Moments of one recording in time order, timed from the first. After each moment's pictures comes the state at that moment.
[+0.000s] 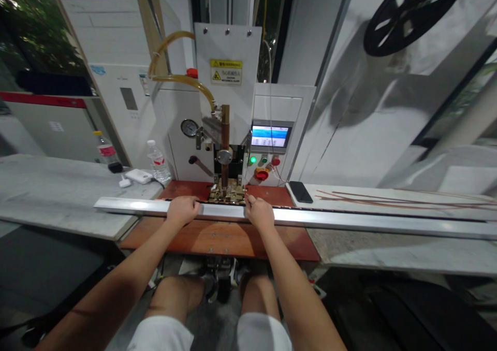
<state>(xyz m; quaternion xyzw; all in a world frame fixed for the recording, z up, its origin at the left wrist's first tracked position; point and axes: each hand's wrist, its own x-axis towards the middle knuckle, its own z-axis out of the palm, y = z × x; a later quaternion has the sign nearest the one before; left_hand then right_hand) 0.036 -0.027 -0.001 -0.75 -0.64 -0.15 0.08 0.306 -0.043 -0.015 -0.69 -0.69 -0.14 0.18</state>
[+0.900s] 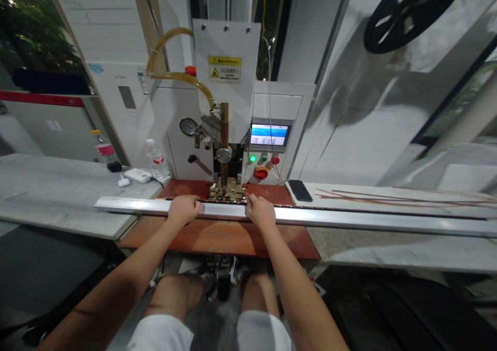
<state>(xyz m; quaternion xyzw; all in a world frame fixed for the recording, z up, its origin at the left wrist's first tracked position) 0.040 -0.027 -0.003 -0.75 -0.63 -0.16 0.10 0.310 -0.046 -0.013 -0.69 -0.69 -0.14 0.18</state>
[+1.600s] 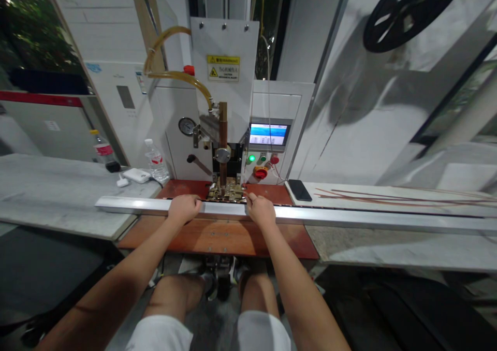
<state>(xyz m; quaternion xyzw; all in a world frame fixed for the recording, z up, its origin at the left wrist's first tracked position) 0.044 -0.021 -0.003 -0.75 -0.65 -0.12 0.07 0.311 -0.044 -0.007 -0.70 -0.69 -0.11 0.14</state>
